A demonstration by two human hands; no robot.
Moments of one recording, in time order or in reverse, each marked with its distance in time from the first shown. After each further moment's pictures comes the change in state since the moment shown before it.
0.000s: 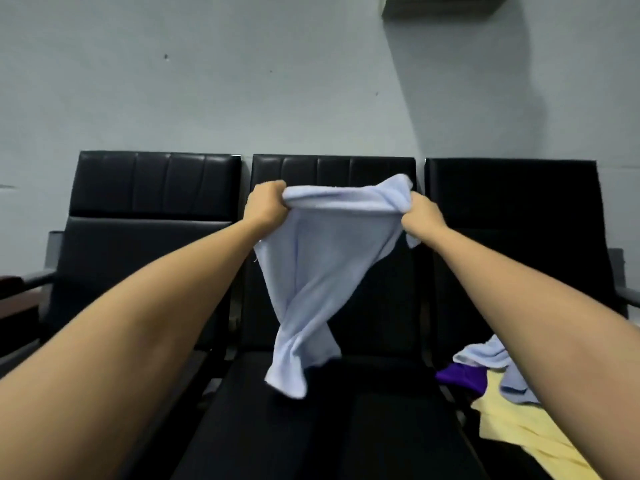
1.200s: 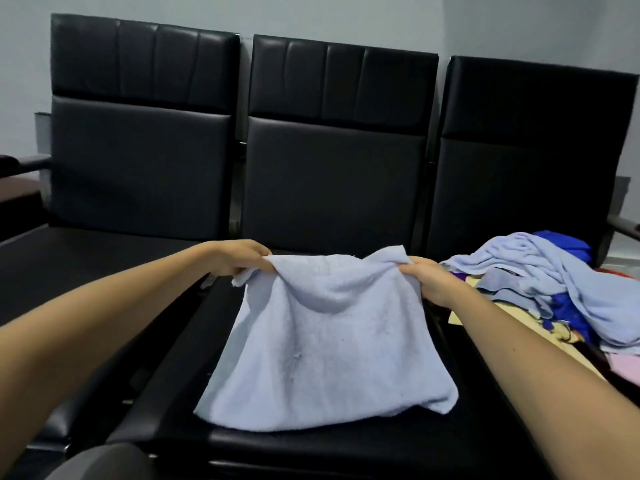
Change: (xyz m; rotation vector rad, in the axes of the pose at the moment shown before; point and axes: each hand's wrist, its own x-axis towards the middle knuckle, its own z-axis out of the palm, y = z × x) left_hand -0.210 -0.077 0.066 -0.523 -1.037 -0.501; right_hand -0.166 0.146 0.099 0.676 -0.626 0.417
